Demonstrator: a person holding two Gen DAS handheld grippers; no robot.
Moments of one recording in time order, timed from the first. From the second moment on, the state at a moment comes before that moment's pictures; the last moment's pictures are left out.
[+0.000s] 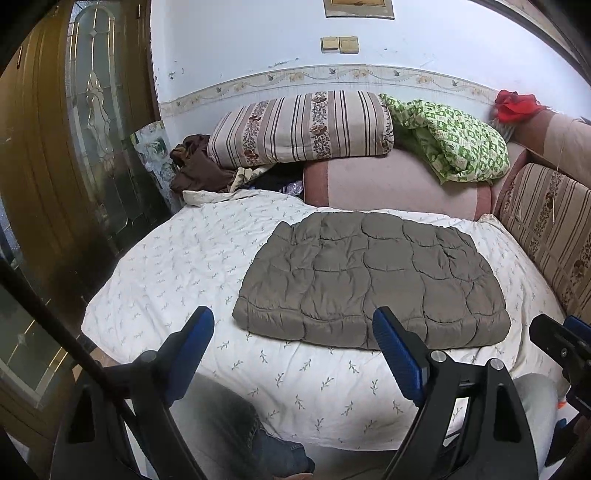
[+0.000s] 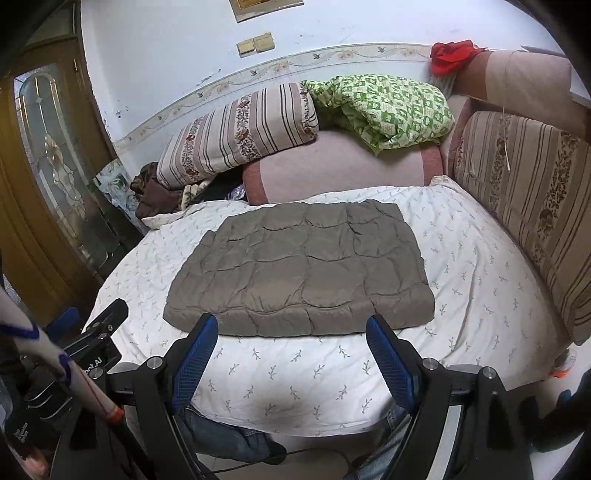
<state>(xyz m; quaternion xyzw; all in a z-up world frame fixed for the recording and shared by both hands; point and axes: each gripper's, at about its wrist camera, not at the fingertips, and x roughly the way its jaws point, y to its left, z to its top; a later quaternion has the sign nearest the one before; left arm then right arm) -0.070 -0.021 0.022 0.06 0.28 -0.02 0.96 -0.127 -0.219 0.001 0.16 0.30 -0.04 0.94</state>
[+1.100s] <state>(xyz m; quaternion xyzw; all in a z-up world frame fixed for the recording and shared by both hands) -0.066 -0.025 0.011 0.06 0.30 -0.01 0.95 -0.125 -0.208 -0.002 0.16 0.31 -0.04 0.94</state>
